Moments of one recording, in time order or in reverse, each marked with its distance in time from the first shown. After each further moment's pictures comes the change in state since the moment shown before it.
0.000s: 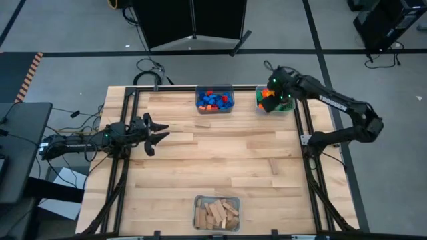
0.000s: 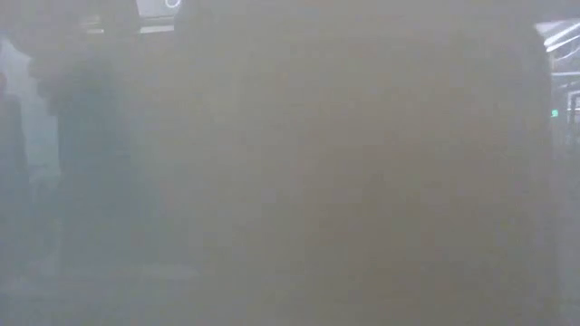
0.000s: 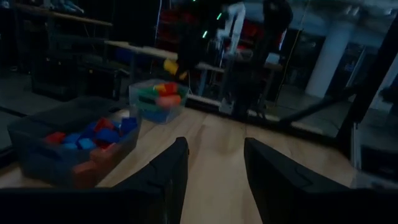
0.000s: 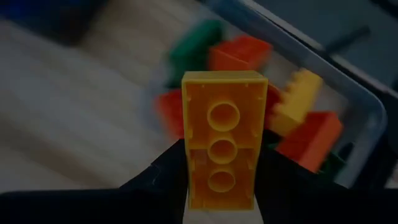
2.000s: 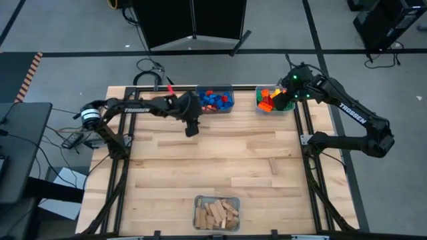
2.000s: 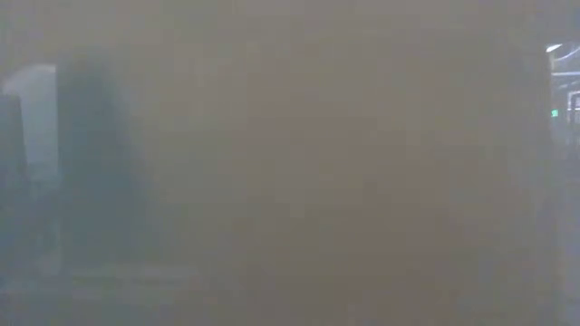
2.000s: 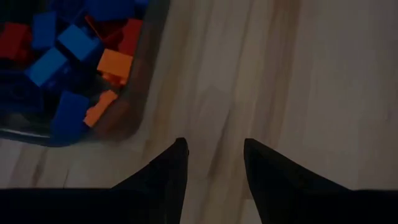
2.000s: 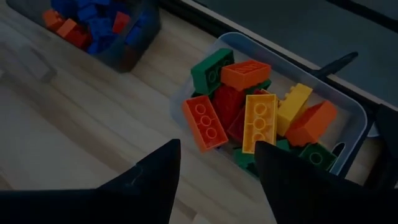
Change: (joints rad) left arm 0.309 1.411 0.958 -0.552 0.185 0.387; right arm -0.083 -0.236 0.000 -0.047 -0.140 -0.049
